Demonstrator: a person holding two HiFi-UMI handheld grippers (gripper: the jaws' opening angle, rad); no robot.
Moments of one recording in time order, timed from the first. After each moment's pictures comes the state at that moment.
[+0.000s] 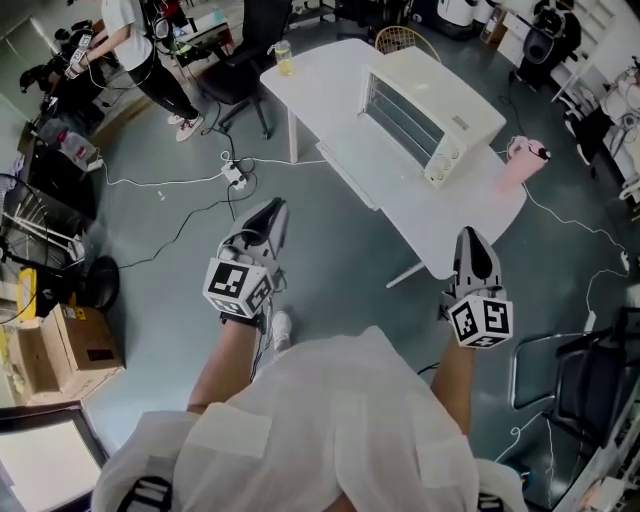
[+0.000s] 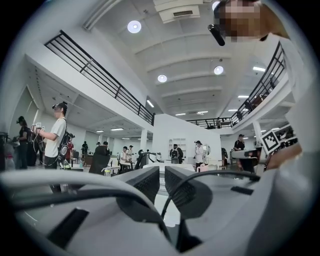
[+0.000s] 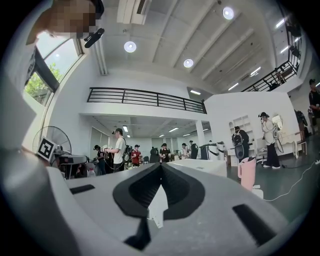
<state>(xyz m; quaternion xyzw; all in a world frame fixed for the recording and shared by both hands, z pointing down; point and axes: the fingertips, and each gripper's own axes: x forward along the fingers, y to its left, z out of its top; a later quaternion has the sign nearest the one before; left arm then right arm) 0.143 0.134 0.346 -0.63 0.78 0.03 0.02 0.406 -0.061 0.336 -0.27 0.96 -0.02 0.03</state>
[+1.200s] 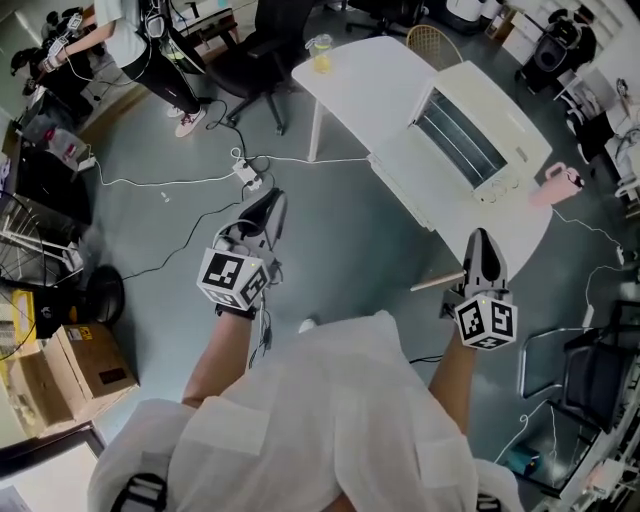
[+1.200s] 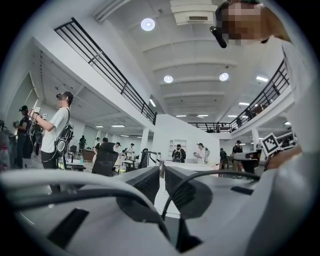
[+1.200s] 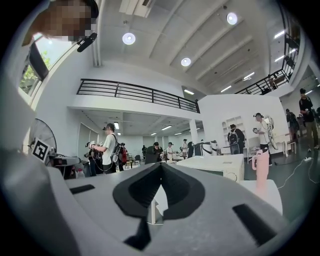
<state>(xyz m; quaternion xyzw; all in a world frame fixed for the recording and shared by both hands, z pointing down) -0.089 0.202 0.355 -0.64 0.77 0.05 -0.02 0.207 0.006 0.342 -0.33 0.94 -0.03 0.02</state>
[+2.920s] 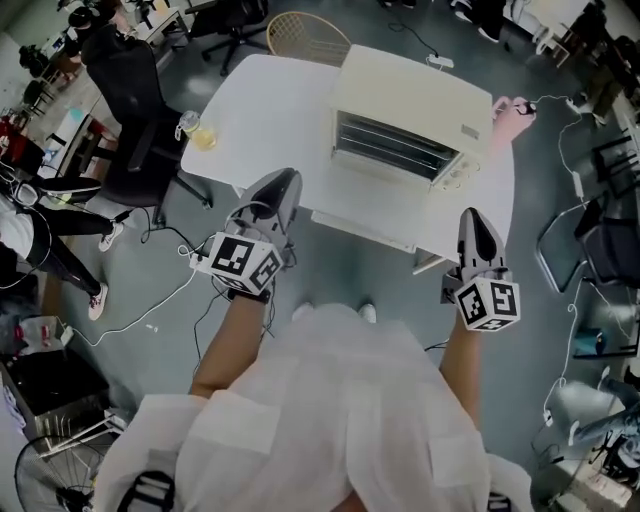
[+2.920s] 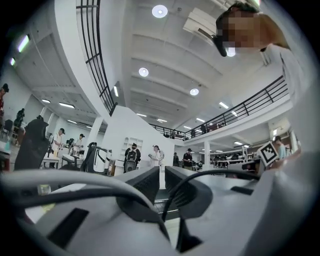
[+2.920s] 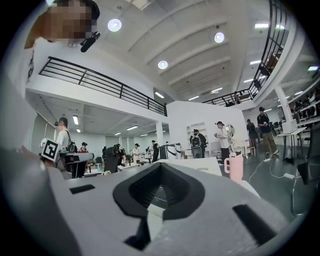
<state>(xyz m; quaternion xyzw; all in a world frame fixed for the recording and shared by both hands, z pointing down) -0.134 -0.153 0.336 -0.85 0.53 0.09 -0.01 0.170 -0.155 0.347 -0.53 0.85 -0.04 0.02</state>
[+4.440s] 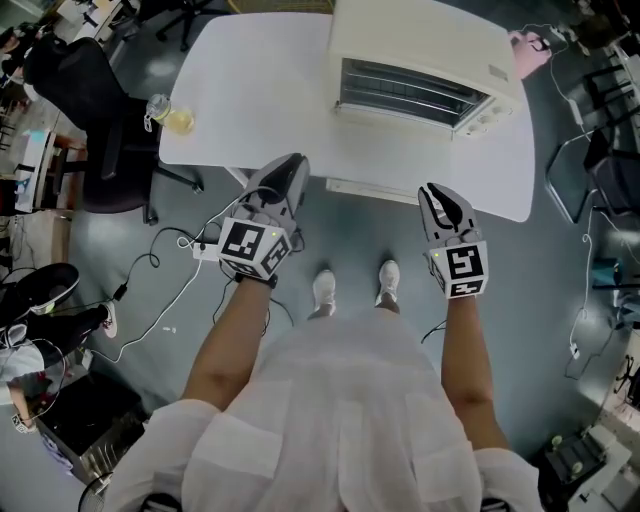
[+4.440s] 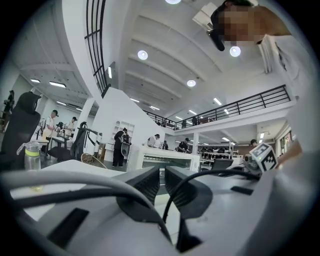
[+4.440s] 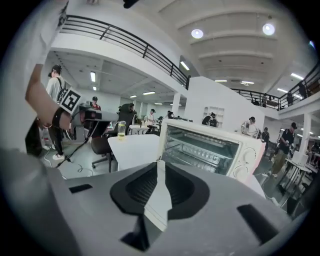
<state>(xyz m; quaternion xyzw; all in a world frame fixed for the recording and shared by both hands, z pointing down) -0.169 -0.189 0.467 -0.89 0.46 0.04 -0.08 0.040 -0.154 0.517 -0.48 0.85 0.00 -0.21</state>
